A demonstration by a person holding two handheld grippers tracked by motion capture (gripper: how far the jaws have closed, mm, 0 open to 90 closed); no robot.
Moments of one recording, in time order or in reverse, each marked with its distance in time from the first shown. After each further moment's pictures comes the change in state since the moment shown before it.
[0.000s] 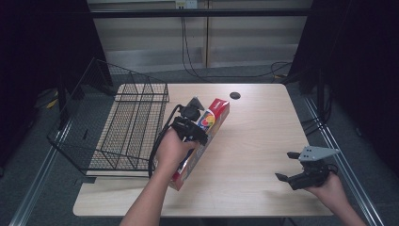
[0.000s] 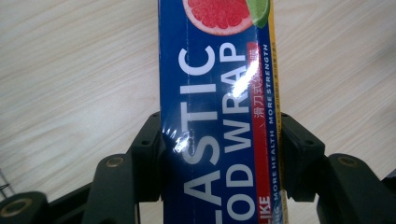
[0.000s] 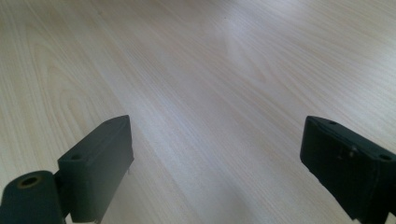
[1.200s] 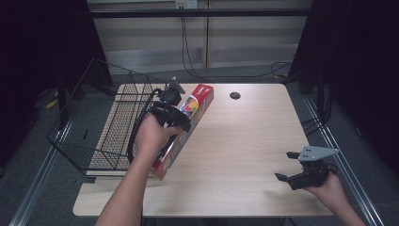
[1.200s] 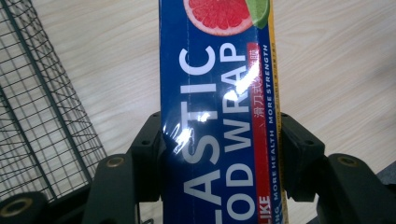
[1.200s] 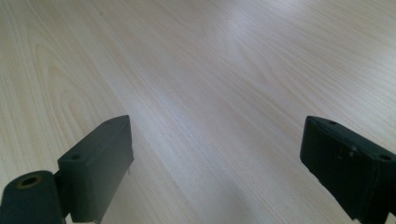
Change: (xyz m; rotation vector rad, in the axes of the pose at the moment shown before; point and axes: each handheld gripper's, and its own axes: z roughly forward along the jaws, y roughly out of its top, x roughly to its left) left arm 0.031 0.002 -0.062 -0.038 0.042 -0.067; right arm 0.000 0.001 0.001 -0.005 0.007 -0.007
